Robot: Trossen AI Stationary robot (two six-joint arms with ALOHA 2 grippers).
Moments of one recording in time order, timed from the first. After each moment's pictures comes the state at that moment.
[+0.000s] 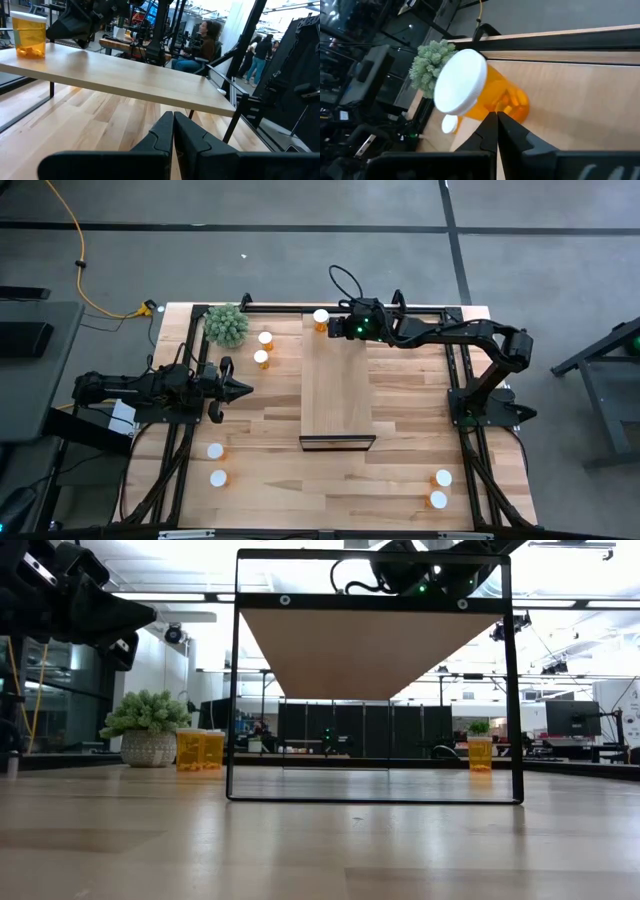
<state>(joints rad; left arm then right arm) 0.09 0.04 0.01 0.02 -0.01 -0.22 -0.39 1.64 1.10 0.07 0.06 0.91</state>
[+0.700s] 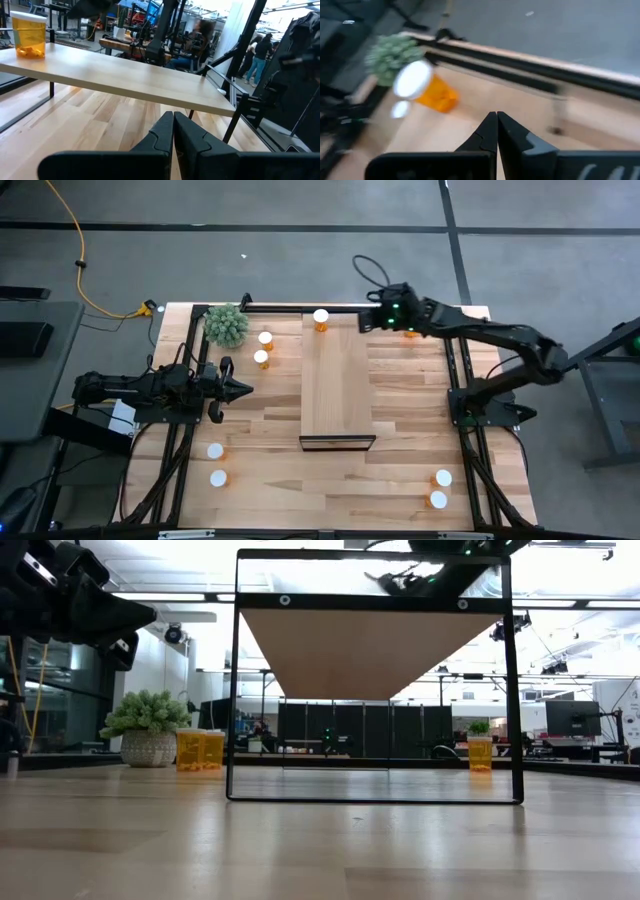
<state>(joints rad) 0.09 0.04 0.01 0.02 -0.01 -0.22 -0.48 1.34 1.10 -0.39 0.15 0.64</state>
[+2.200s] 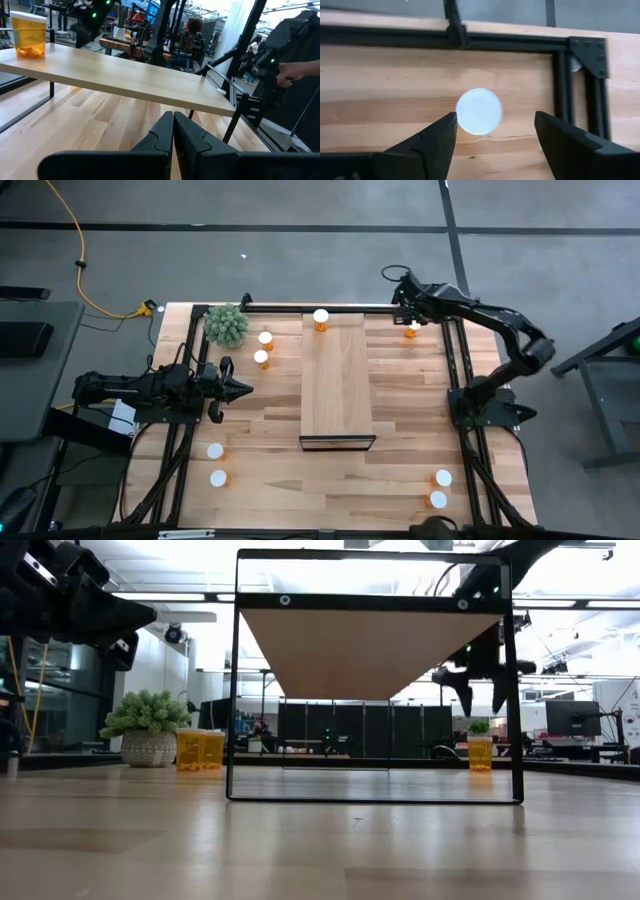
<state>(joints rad) 0.09 0.04 0.01 0.02 -0.01 -0.22 -0.83 1.51 1.10 -0.89 0.38 0.65</state>
